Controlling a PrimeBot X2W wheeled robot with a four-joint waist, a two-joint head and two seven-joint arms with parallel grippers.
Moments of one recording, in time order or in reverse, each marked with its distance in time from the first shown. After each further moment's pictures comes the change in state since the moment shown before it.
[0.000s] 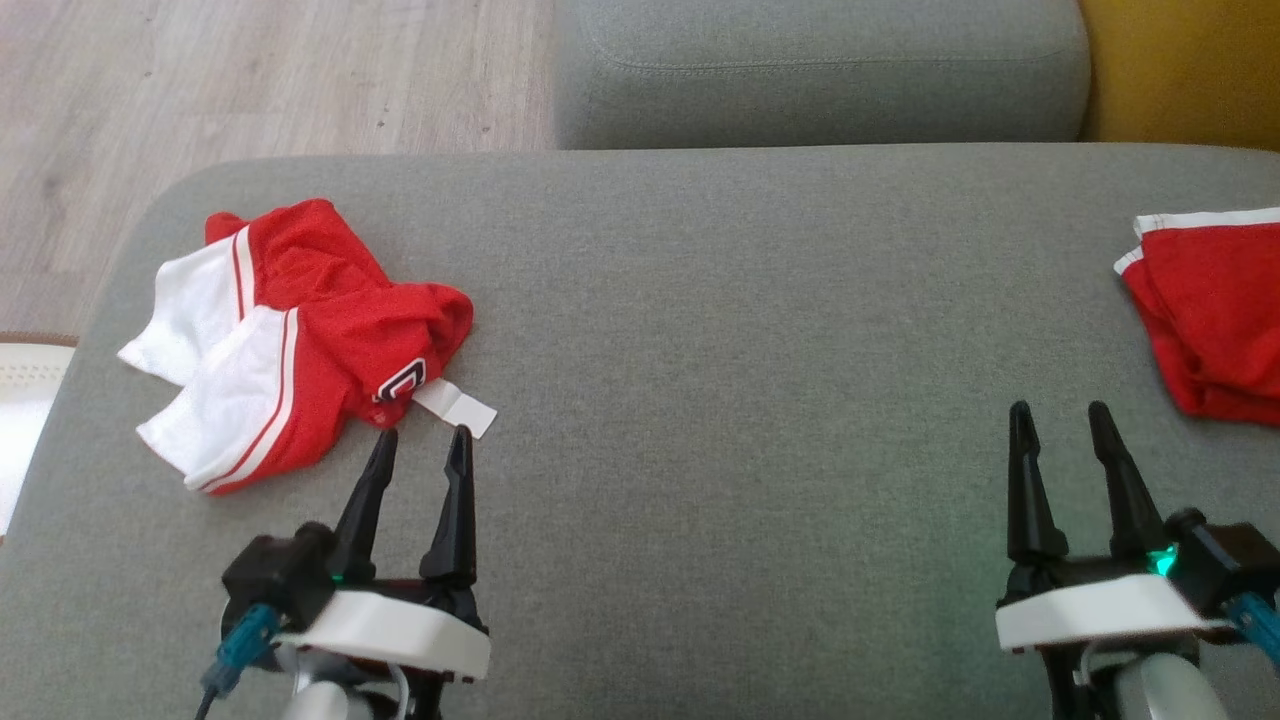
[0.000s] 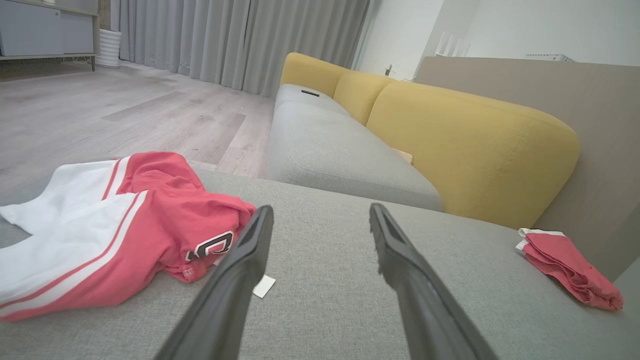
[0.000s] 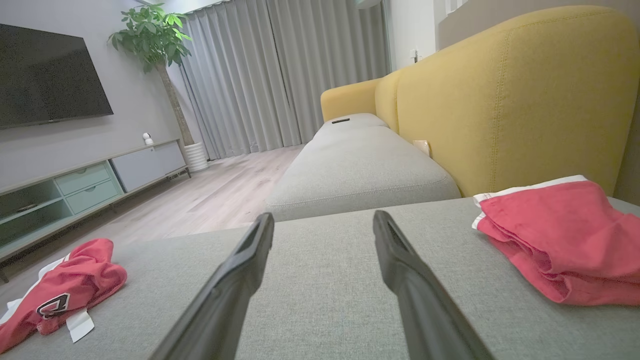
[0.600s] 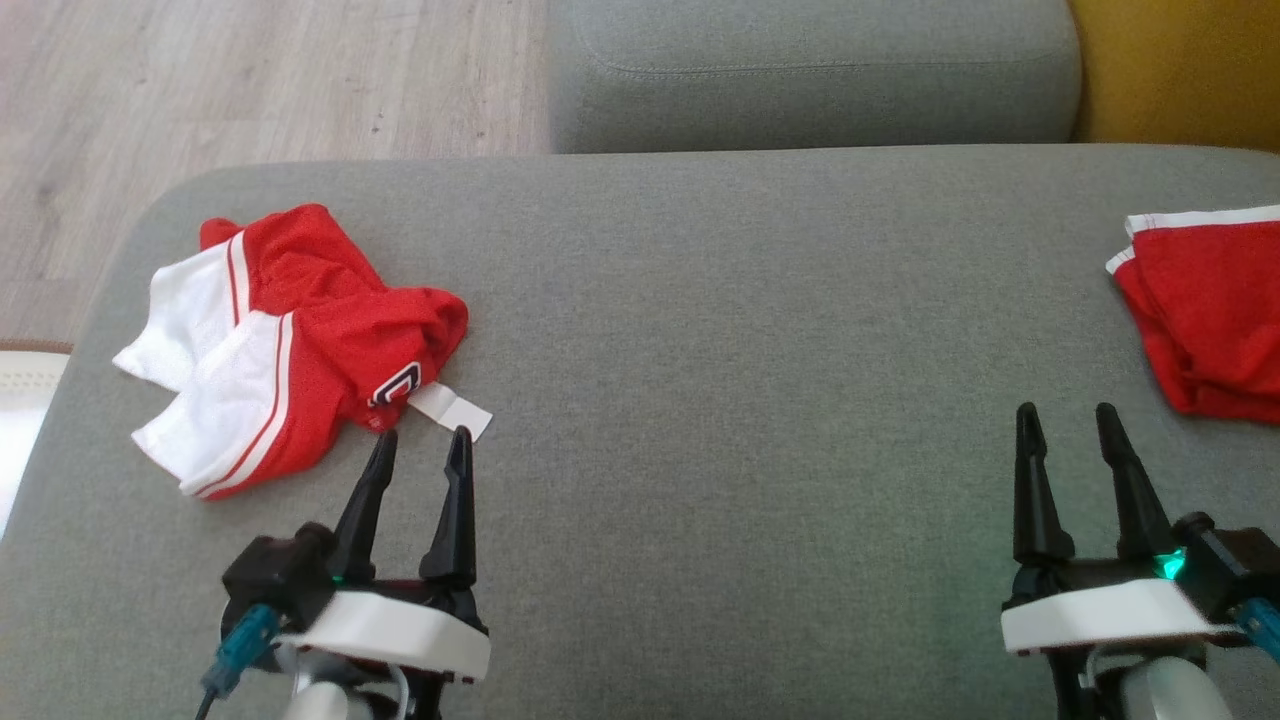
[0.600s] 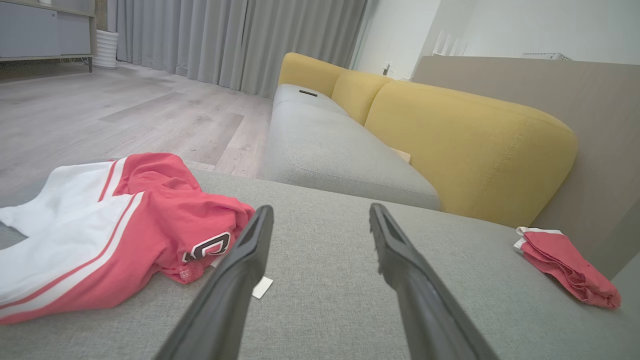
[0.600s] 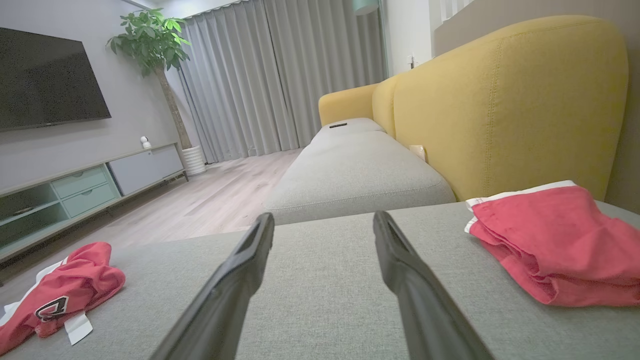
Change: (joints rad) left arm 0.003 0.000 0.000 0.001 0.004 0.002 0.000; right arm 0.021 0.001 -0.005 -0.027 -0.003 0.000 0.000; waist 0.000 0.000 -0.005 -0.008
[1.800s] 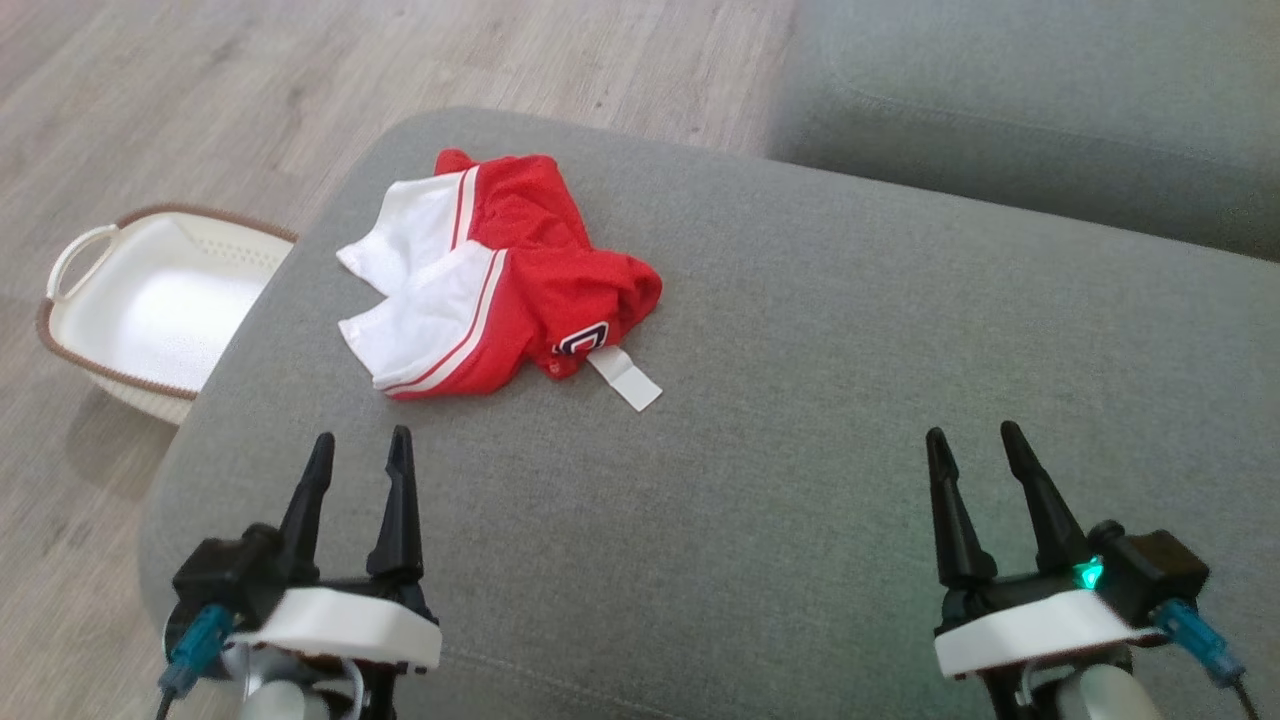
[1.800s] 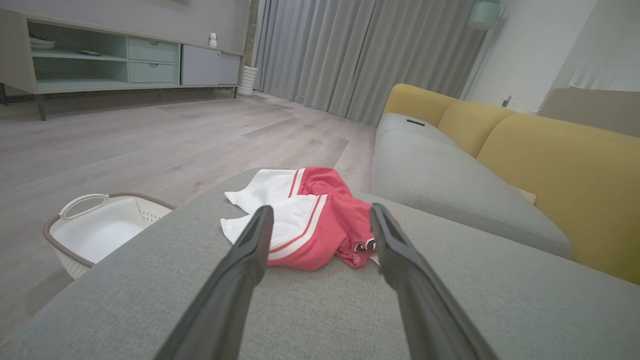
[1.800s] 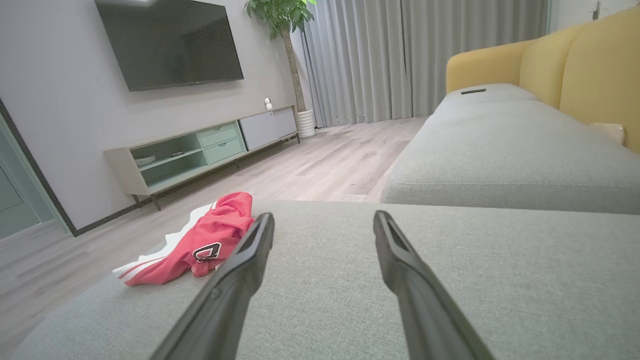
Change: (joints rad) left arm -0.002 0.003 0.095 0.033 0.044 -0.003 0.000; right arm -0.001 0.000 0.132 0.041 0.019 0.000 0.000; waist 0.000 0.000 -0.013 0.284
